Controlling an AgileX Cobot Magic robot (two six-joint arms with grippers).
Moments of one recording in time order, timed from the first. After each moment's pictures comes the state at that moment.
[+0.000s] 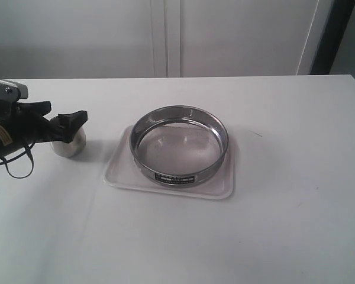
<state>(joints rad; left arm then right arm) -0.01 1.99 -0.82 0.63 -0.98 -0.37 0.07 0.01 -0.01 0.04 0.36 0.07</state>
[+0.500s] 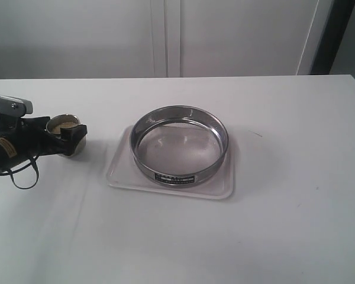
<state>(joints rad) -0.01 2.09 -0.82 0.56 -1.00 -0.30 0.07 0.01 -0.01 0.04 0.36 0.07</state>
